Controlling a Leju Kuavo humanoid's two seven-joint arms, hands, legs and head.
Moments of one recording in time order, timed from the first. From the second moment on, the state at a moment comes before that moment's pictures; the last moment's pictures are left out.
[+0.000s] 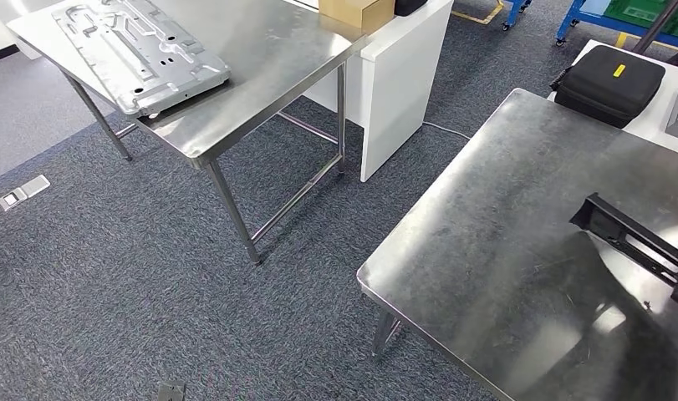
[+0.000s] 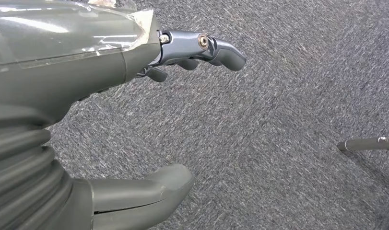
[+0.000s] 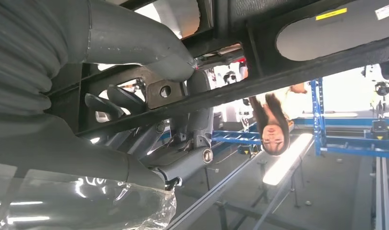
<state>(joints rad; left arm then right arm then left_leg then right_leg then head) -0.14 -0.13 0.35 -0.21 -0.13 0.39 -0.69 0.15 -0.25 -0.79 -1.59 1.06 -0.48 -0.33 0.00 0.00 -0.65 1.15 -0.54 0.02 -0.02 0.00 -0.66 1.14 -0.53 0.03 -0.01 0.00</state>
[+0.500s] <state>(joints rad) -0.13 -0.13 0.37 -0.22 -0.12 0.39 -0.69 0.10 -0.25 -0.81 -1.52 1.09 -0.48 -0.36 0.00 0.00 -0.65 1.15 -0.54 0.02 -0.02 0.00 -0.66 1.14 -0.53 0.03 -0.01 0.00</state>
